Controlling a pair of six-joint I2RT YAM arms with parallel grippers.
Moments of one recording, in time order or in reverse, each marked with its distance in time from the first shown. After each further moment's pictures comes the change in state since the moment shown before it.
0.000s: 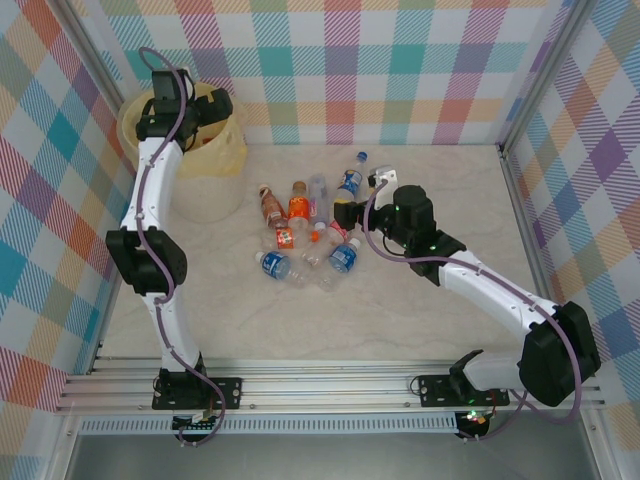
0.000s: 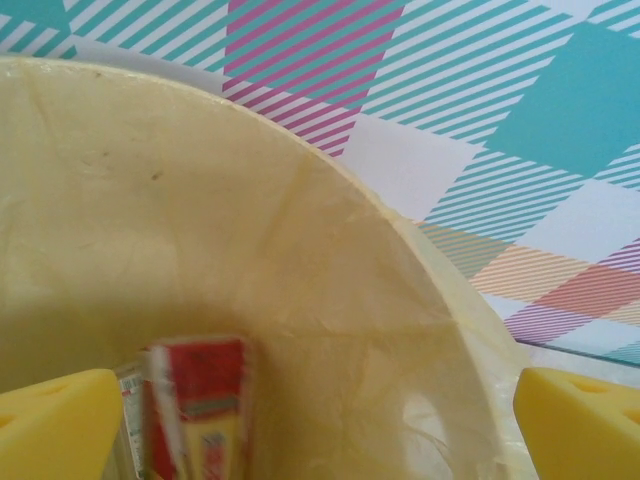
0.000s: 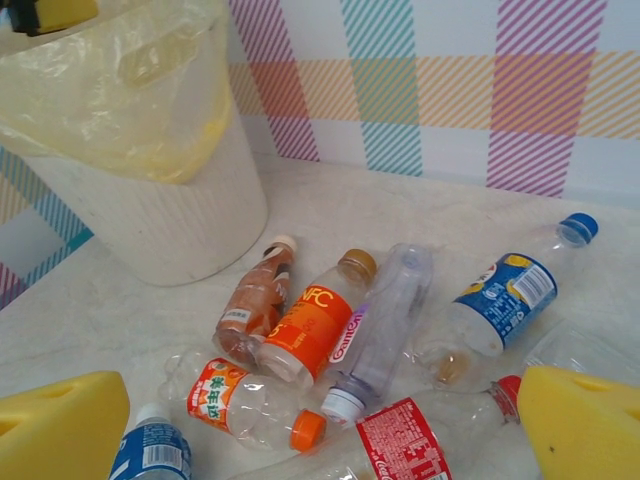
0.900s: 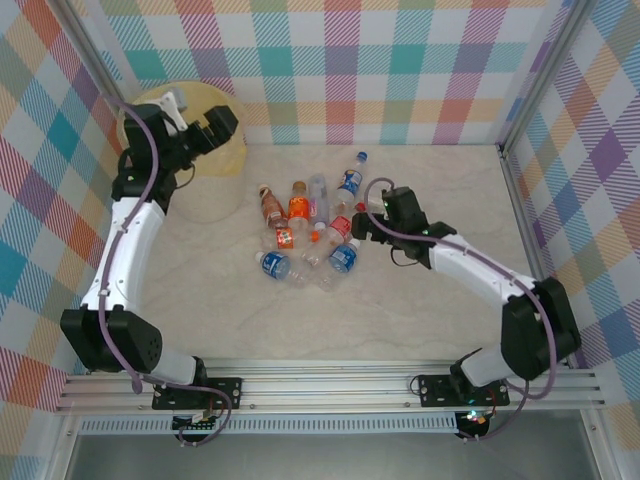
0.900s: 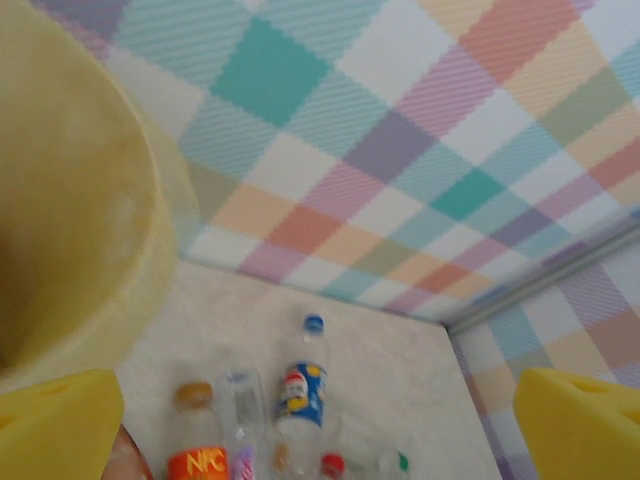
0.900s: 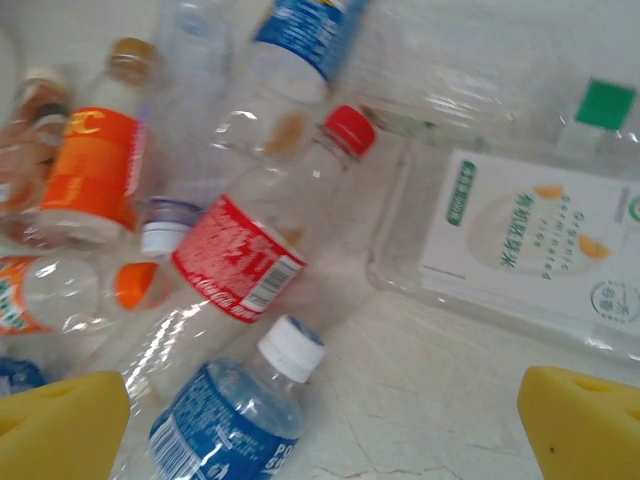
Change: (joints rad) left arm -0.056 -0.608 -0.730 0.332 0.355 -0.312; right arm -0.082 0.181 0.103 -0.462 0.107 0.314
